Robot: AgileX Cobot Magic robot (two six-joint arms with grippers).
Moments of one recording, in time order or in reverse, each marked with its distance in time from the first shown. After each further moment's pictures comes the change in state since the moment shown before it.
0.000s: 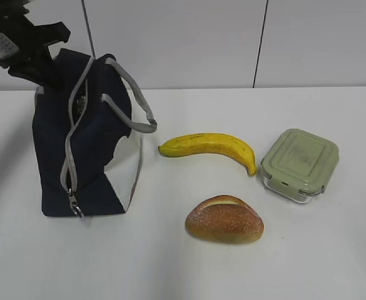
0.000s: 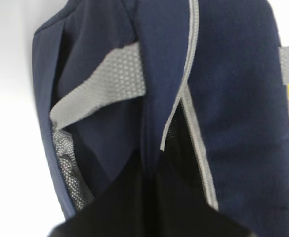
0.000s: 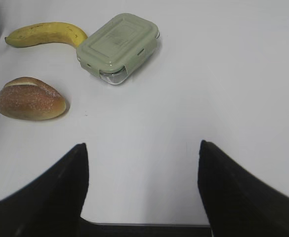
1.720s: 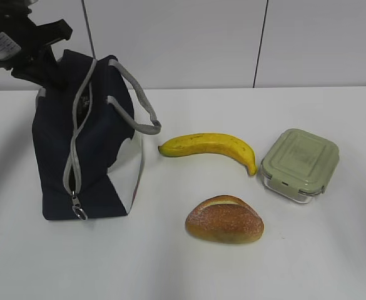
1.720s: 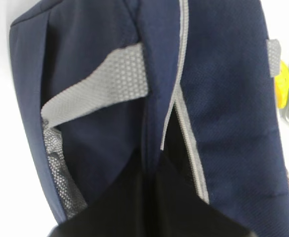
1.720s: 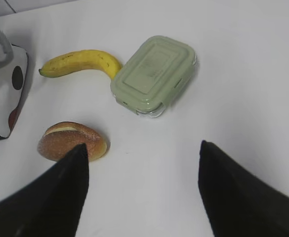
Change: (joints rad) left arm 0.000 0.000 0.000 -0.050 0.039 0.000; right arm 0.000 0.556 -0.131 0.175 -0.305 0.000
